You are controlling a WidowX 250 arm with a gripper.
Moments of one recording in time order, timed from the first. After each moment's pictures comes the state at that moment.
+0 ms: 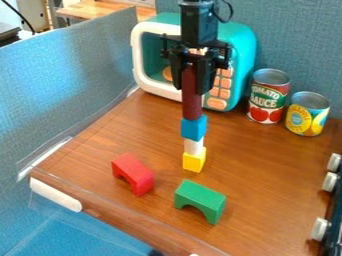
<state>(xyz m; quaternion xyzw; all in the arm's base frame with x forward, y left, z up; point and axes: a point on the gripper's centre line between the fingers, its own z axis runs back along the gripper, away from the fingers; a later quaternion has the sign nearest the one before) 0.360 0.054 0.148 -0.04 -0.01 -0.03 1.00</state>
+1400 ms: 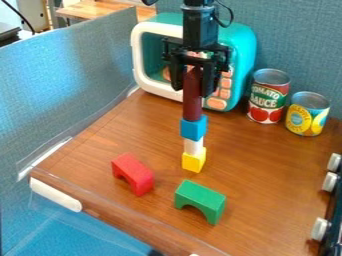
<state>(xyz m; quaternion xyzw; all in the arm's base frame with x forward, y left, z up) 0.370 0.057 0.139 -0.03 0.00 -0.02 1.00</state>
